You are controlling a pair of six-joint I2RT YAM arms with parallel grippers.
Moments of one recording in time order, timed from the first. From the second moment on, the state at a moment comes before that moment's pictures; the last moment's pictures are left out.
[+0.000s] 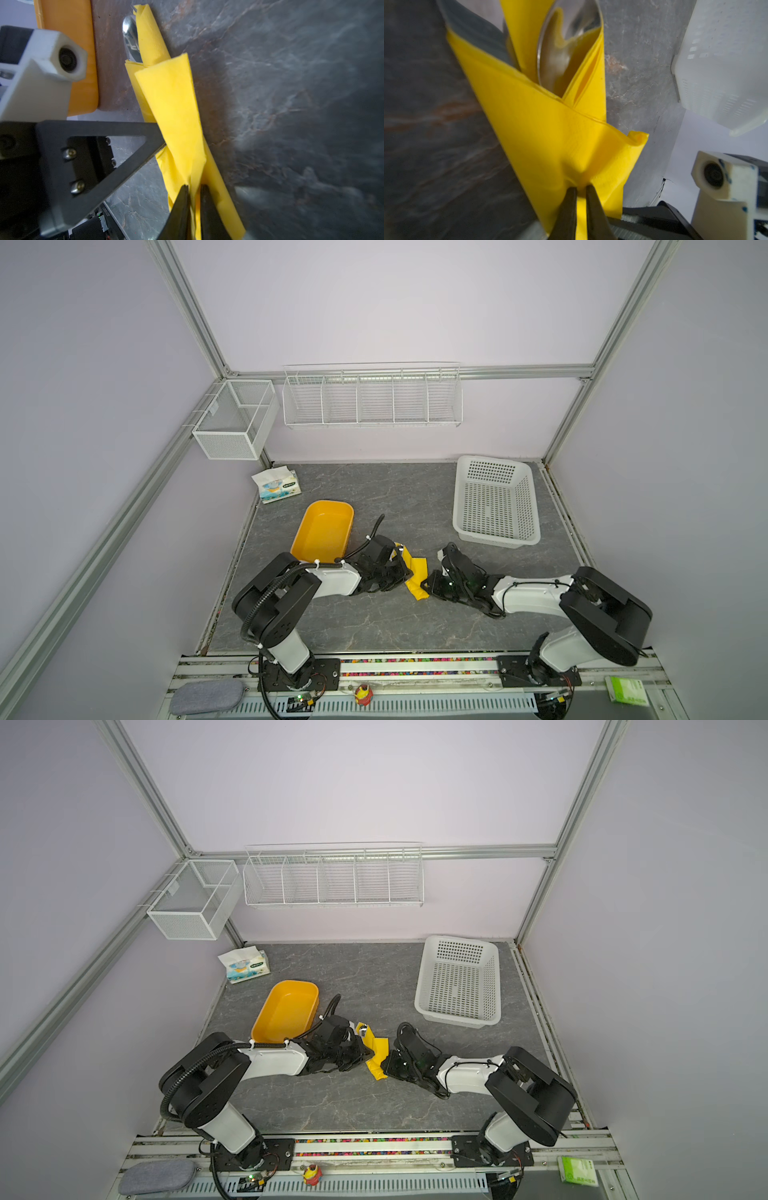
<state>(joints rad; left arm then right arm) -0.76 1.66 0.65 0.19 0.34 -1.13 0.84 1.50 0.52 0.17 -0.17 1.08</state>
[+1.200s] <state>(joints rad) -0.77 1.64 0.66 0.20 0.33 -1.13 0.64 1.65 0.60 0.19 -0.42 0.80</state>
